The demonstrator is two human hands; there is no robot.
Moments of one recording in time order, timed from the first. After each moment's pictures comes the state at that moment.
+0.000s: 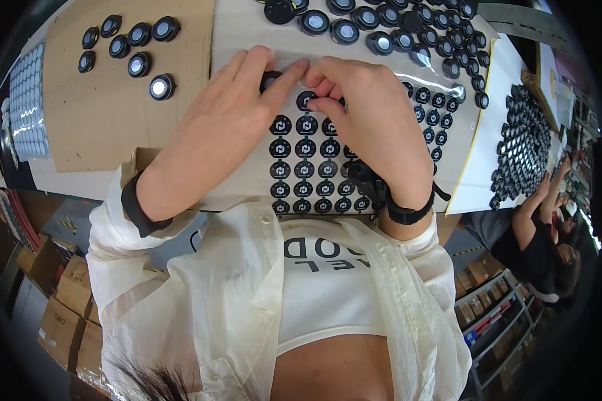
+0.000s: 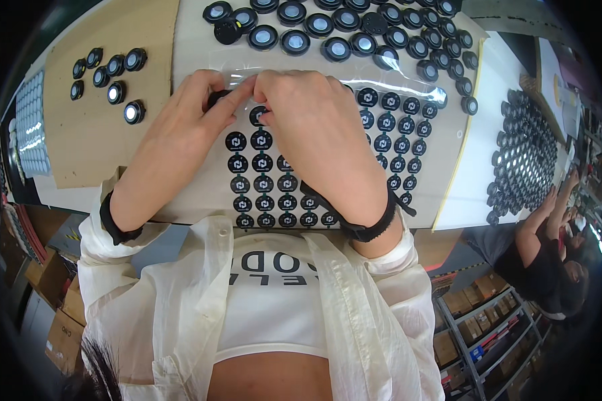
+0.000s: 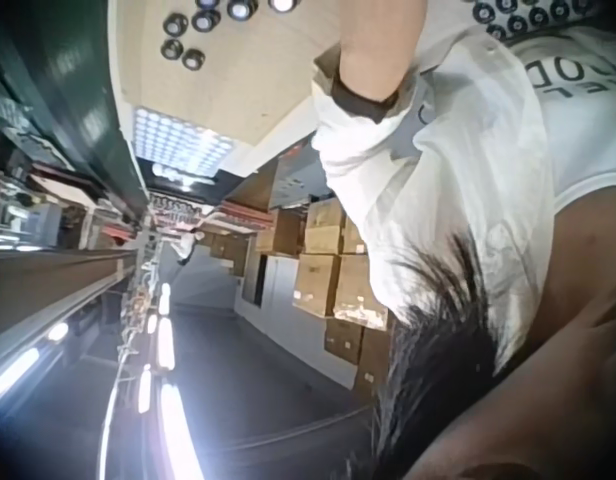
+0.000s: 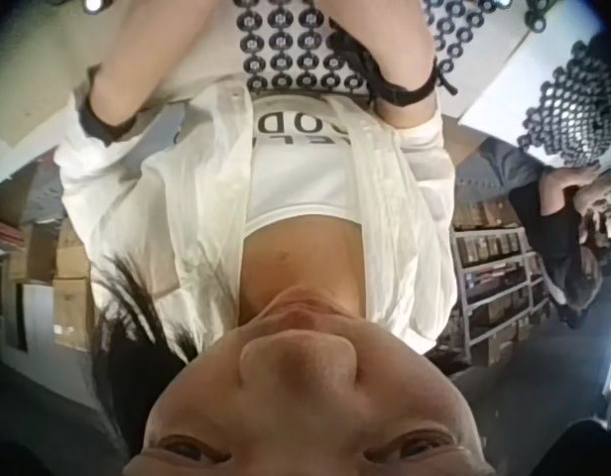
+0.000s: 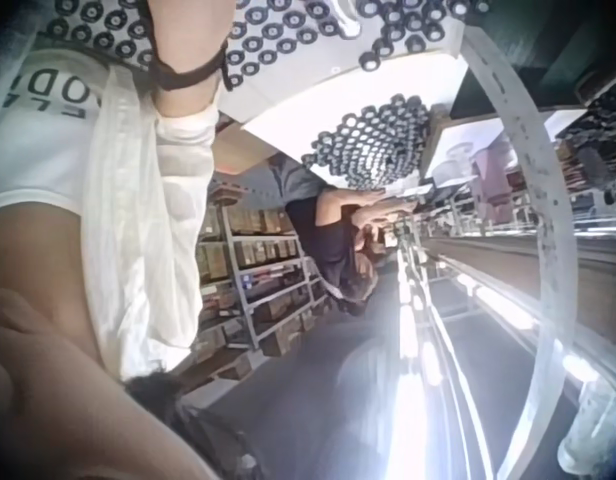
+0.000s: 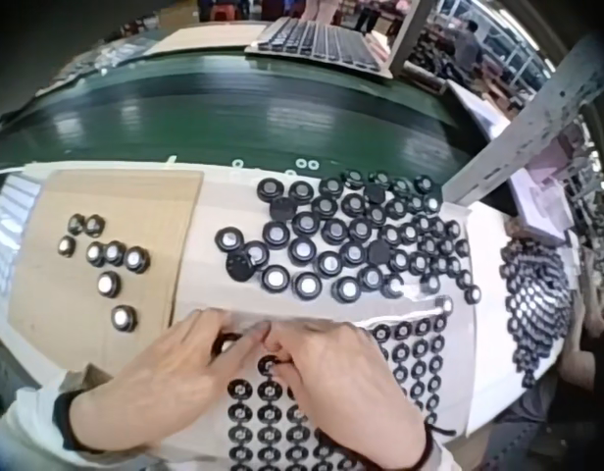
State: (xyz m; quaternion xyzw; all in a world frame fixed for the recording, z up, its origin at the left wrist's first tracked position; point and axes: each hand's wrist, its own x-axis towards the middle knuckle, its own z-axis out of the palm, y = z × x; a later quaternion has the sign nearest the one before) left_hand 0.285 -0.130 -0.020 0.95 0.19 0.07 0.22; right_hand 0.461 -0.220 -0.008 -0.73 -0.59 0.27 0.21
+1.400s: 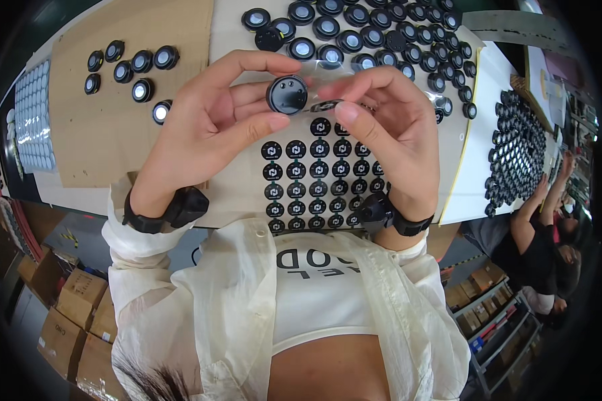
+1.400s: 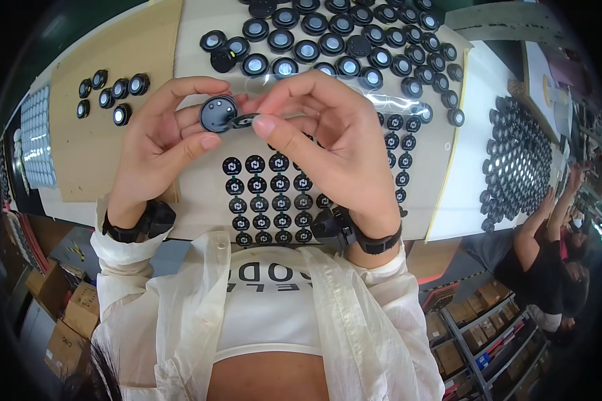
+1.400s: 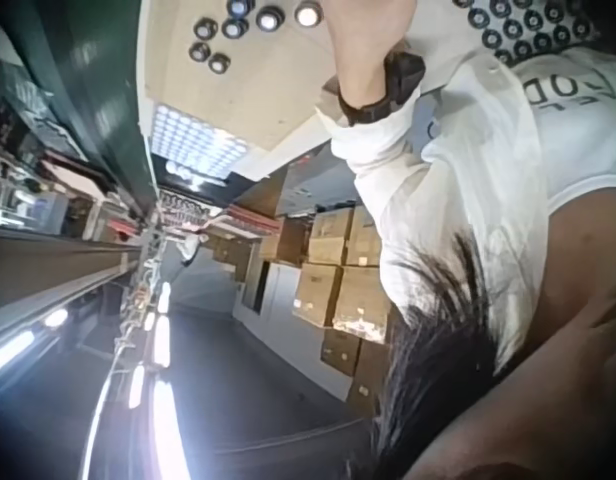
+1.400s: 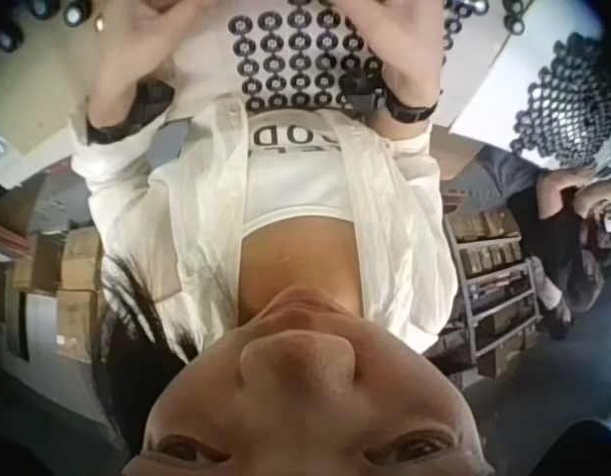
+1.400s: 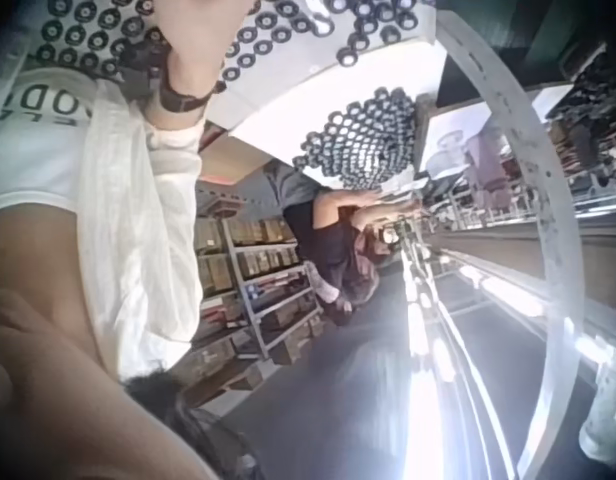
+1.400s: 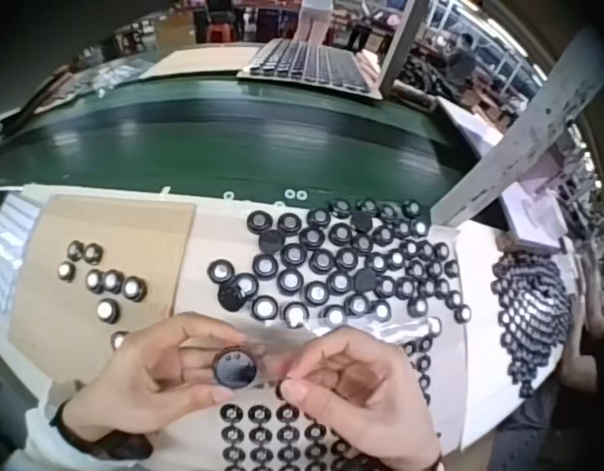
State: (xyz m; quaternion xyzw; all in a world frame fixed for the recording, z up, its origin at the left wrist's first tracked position) left_hand 0.292 -0.108 -0.008 0.54 0.19 0.17 0.80; right_hand 0.476 -0.235 0.012 -0.53 -0.31 0.51 0.61
